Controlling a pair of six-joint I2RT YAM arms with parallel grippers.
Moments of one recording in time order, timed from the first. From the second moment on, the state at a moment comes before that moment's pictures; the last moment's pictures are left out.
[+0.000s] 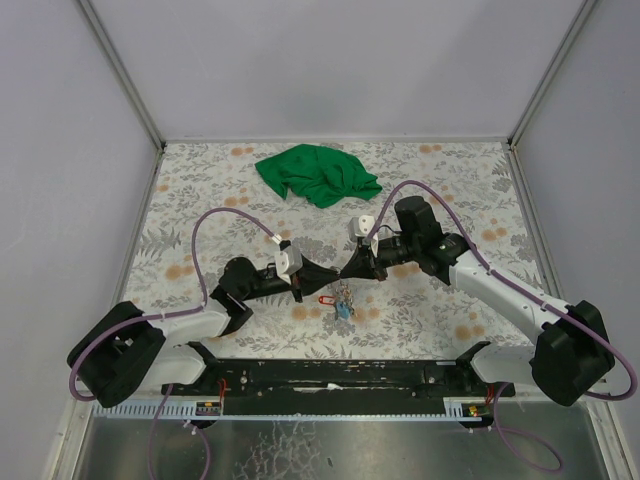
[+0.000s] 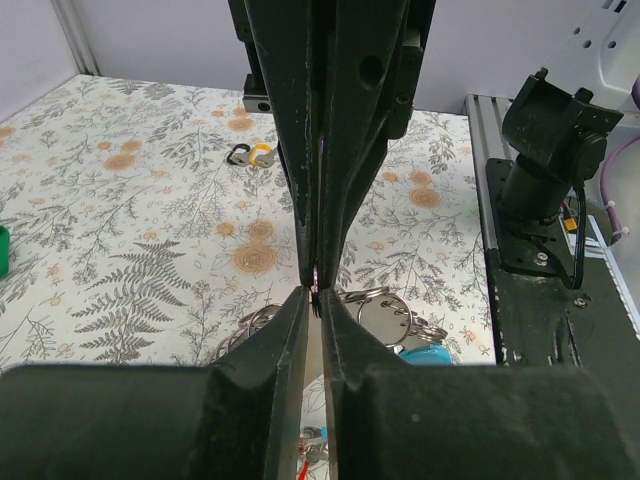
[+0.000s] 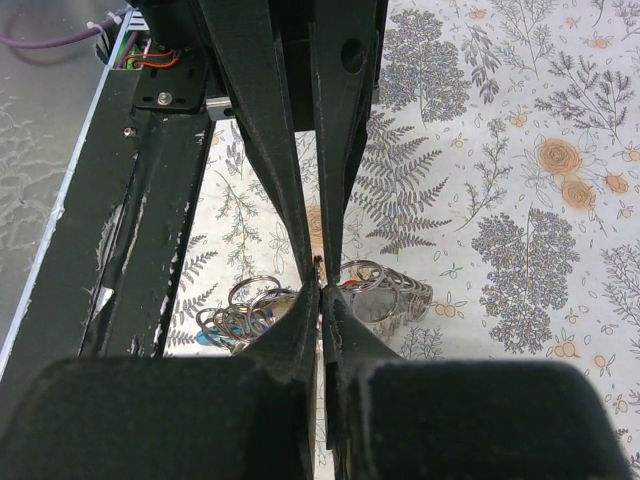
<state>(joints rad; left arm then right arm) -0.69 1.24 0.30 1.09 0.65 -0.11 0.59 1.26 0.87 -0.24 -0.98 -0.52</state>
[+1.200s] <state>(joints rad) -0.69 1.14 0.20 1.05 0.47 -0.04 0.53 1.02 0.74 -0.22 0.09 -0.02</state>
